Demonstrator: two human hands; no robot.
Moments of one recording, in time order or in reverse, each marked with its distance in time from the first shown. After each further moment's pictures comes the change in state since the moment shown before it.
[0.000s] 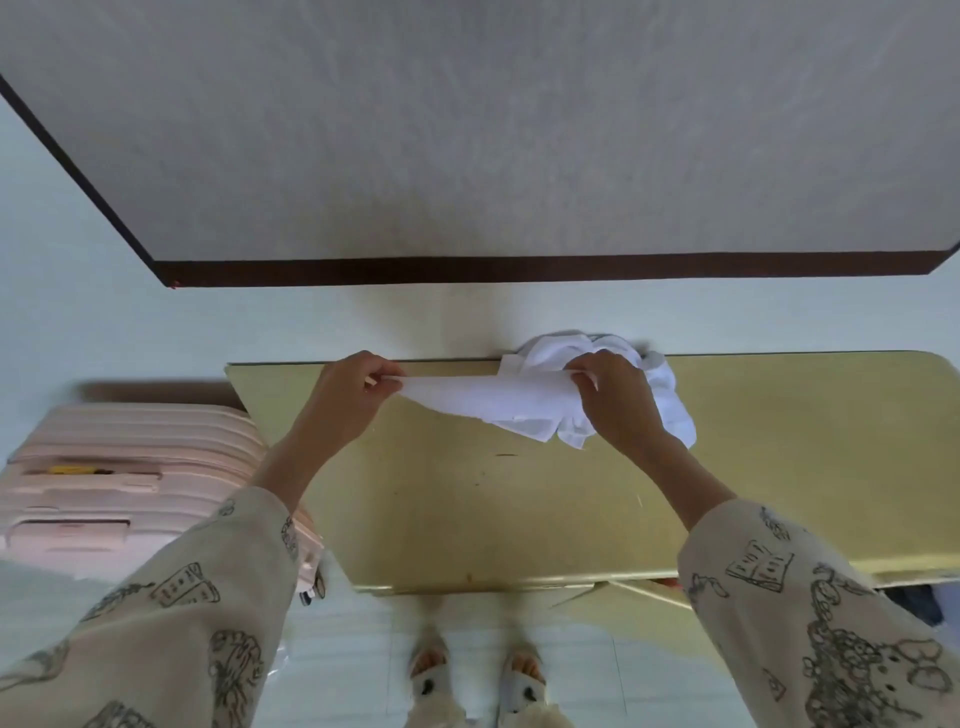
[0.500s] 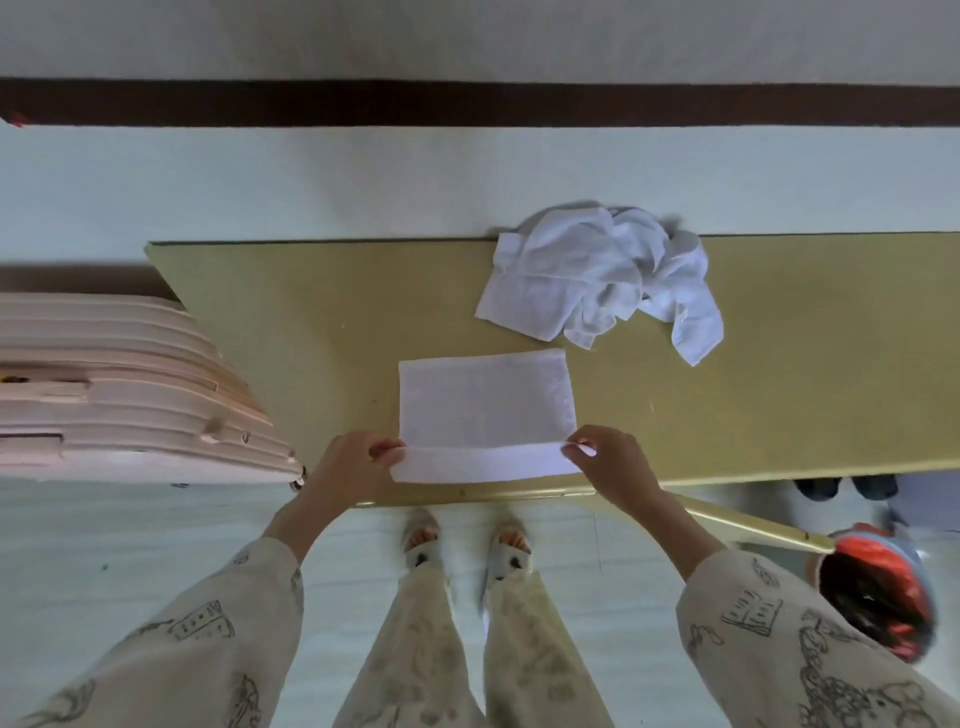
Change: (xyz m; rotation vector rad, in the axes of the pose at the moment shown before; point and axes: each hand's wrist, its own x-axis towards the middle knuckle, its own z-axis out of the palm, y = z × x) left_hand -0.083 -0.105 0.127 -0.001 -0.493 -0.341; right_hand -0.112 0.071 0.115 0.144 -0.506 0.412
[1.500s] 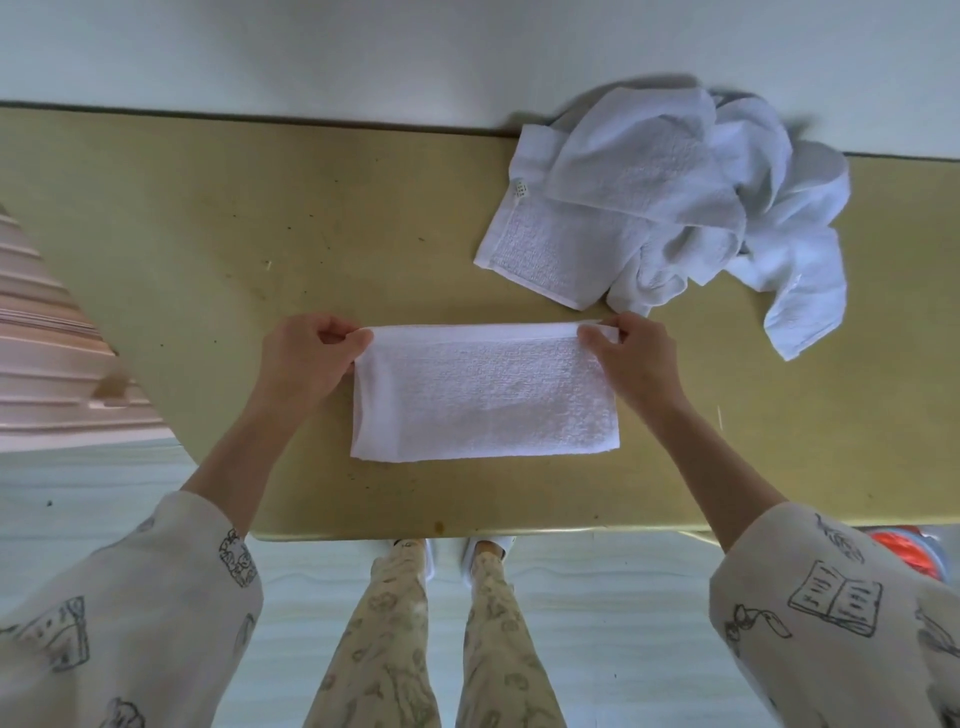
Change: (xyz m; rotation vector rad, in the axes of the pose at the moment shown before) left_hand 0.132 0.000 0.009 -0.295 0.252 -0.301; right_hand 0.154 -0.002 0.013 0.161 0.161 0.127
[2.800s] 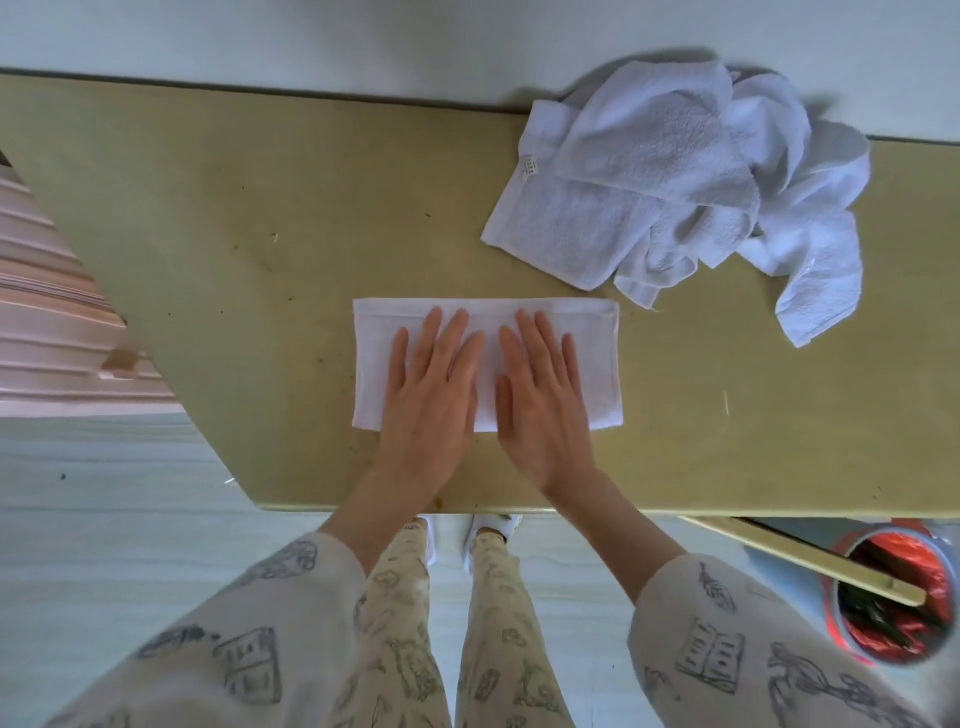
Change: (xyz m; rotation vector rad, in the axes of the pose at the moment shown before) left_hand -0.059 -0.021 0.096 0.612 0.150 0.713; right_hand -0.067 0.015 0.085 -0.319 0.184 -0.719
